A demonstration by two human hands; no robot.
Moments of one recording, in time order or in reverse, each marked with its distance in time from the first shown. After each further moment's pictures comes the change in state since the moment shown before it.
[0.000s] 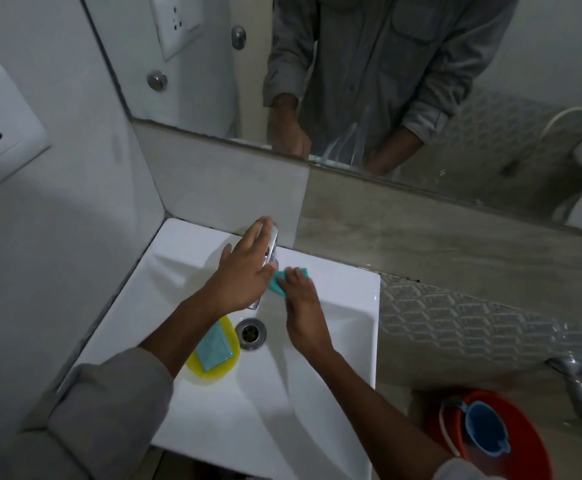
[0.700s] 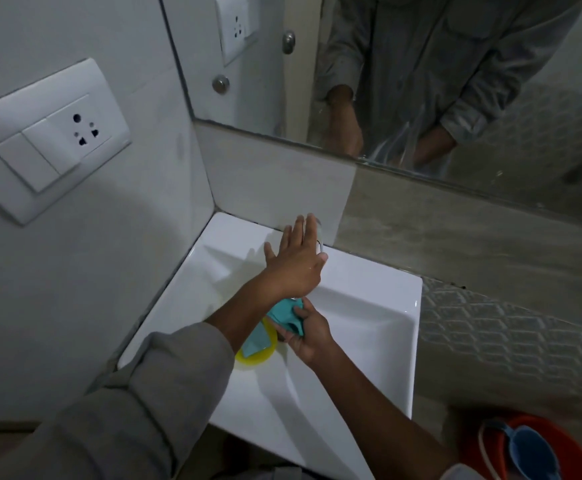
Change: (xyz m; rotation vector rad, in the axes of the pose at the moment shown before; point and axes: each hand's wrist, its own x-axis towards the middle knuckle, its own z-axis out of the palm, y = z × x) left_hand 0.000 0.024 -0.003 0.051 -0.147 -0.220; right_hand 0.000 -0.046 0.042 1.717 -0.094 1.209
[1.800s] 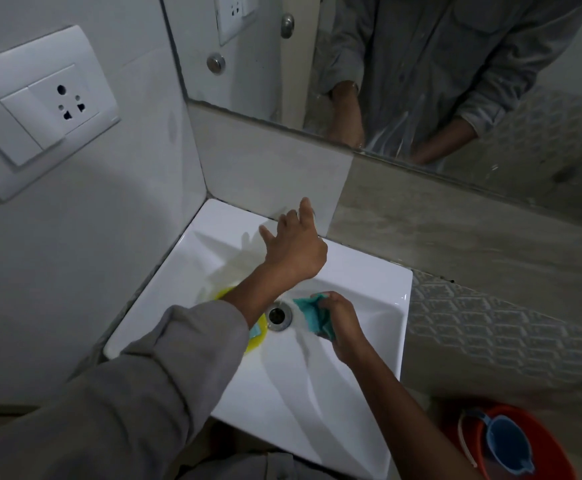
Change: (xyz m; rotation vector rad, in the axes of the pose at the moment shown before) left_hand 0.014 0.016 0.007 0.010 0.174 -0.082; right_hand -0.036 -0.049 -0.028 -0.820 0.242 -0.270
